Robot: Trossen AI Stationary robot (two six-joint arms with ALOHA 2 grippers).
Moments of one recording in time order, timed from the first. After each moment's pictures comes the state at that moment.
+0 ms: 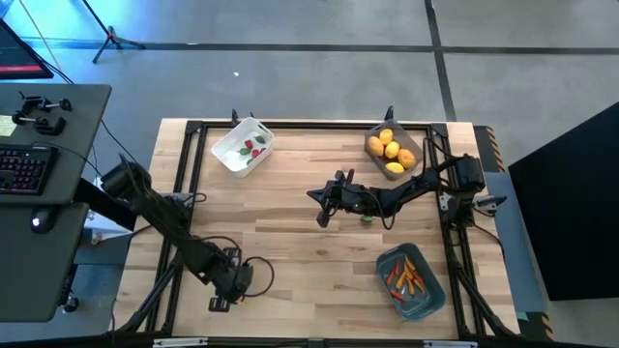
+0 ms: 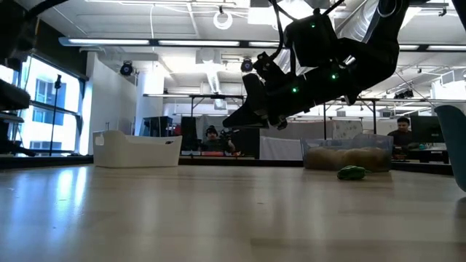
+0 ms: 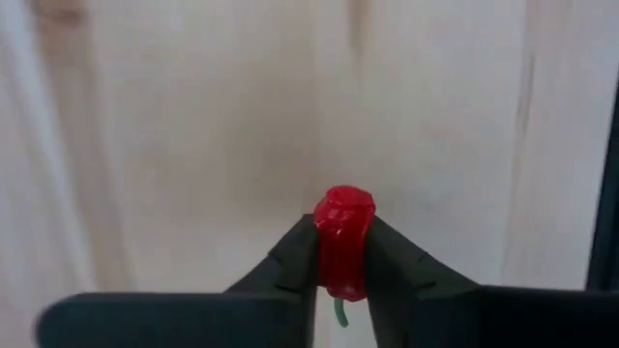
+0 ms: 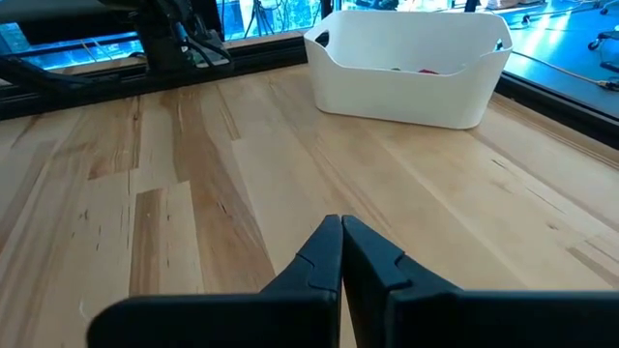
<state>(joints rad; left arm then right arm) -0.75 1.60 0.87 -0.59 0.07 -0.69 0.00 1.89 0.76 0.83 0.31 0.16</state>
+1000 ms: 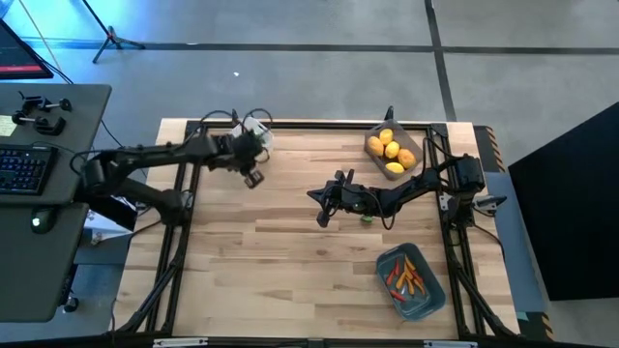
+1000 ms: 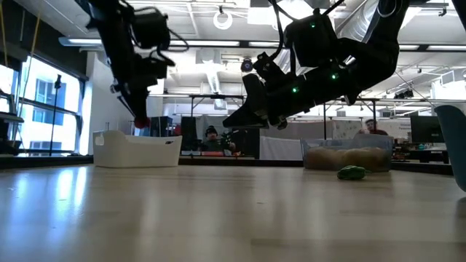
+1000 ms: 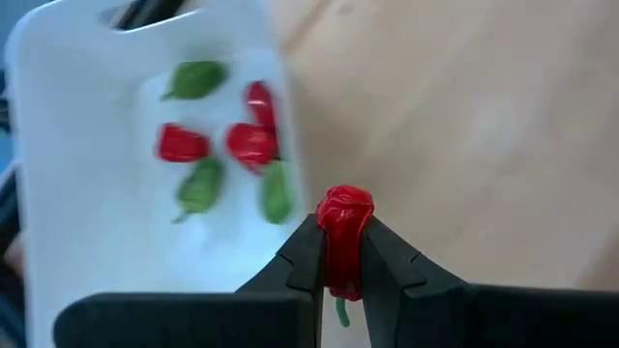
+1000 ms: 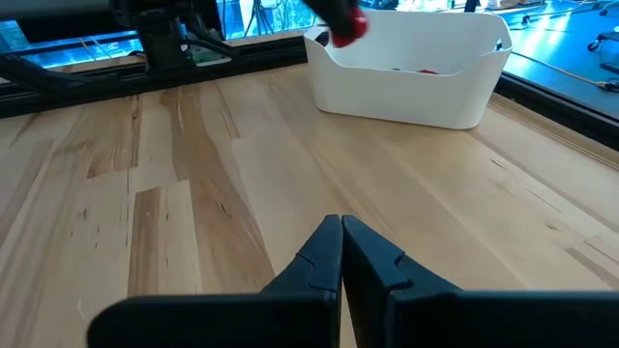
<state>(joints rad) 0.42 1.31 0.88 -0.73 -0.28 -0.14 0.00 1.89 0.76 0.83 0.31 0.15</state>
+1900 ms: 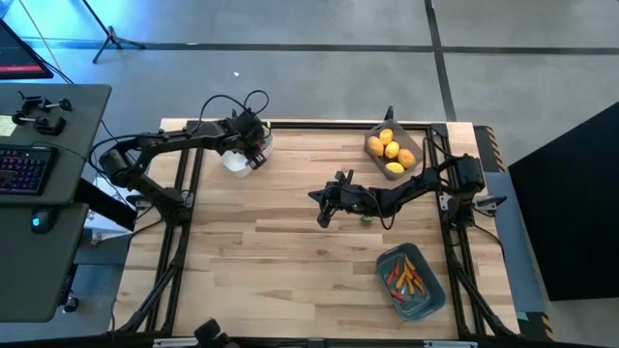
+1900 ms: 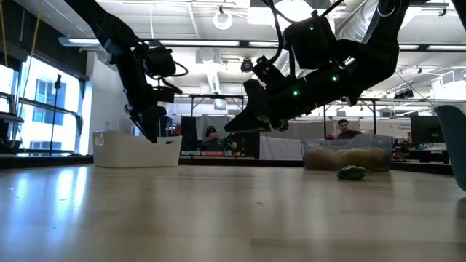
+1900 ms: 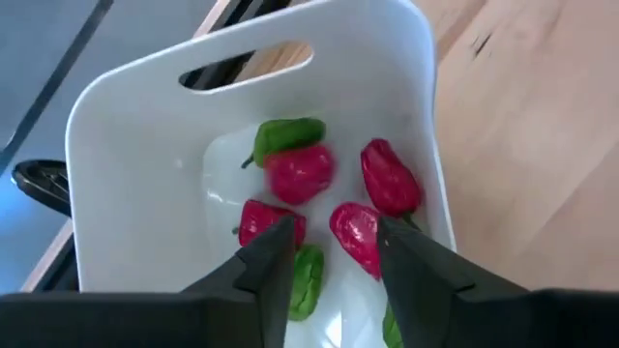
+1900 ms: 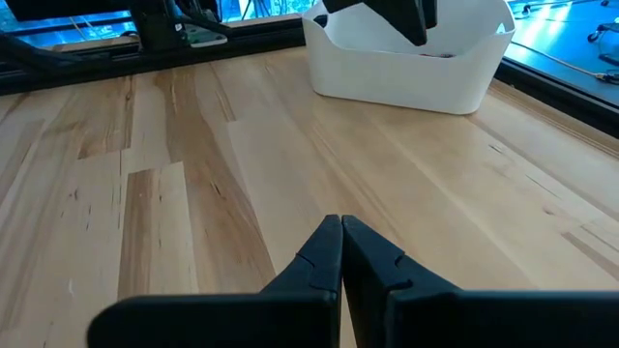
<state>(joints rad) 0.69 1.51 0.88 -0.46 -0.24 0.15 0.00 1.89 0.76 0.79 0.32 0.15</state>
